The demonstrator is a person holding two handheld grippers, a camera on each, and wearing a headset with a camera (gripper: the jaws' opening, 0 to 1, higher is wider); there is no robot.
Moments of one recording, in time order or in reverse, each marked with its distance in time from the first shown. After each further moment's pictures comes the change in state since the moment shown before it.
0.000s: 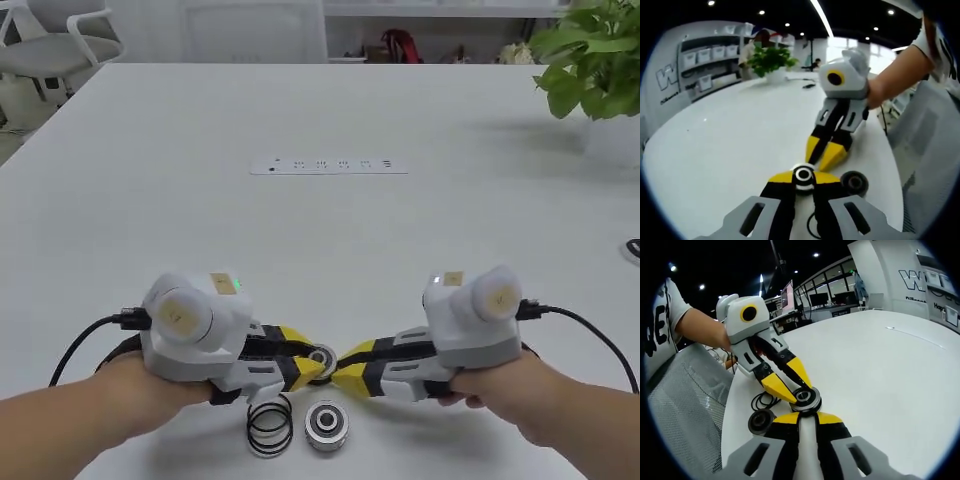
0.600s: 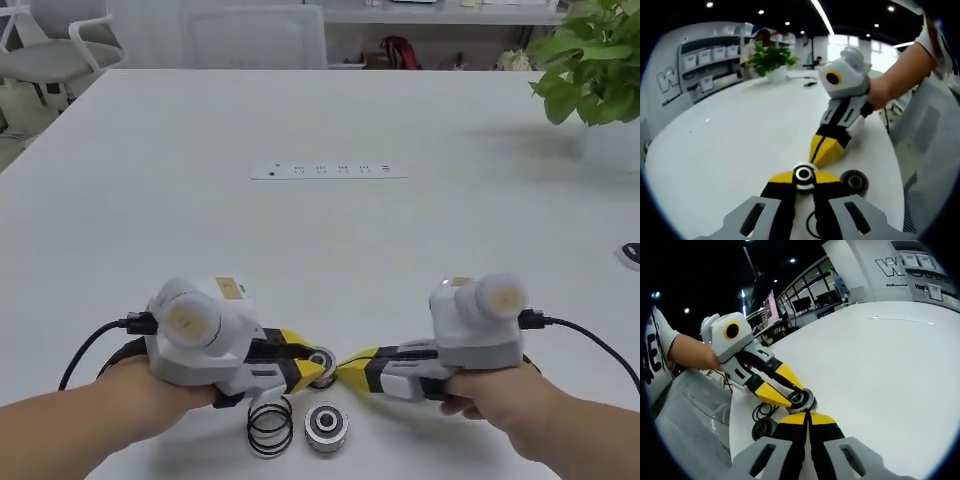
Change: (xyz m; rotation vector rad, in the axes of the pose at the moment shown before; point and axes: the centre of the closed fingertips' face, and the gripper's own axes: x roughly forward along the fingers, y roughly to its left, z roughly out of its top) left arm -0.001 -0.002 0.000 0.024 0.021 0.022; right arm -0.008 -0.009 0.005 0.254 -0.095 -0.038
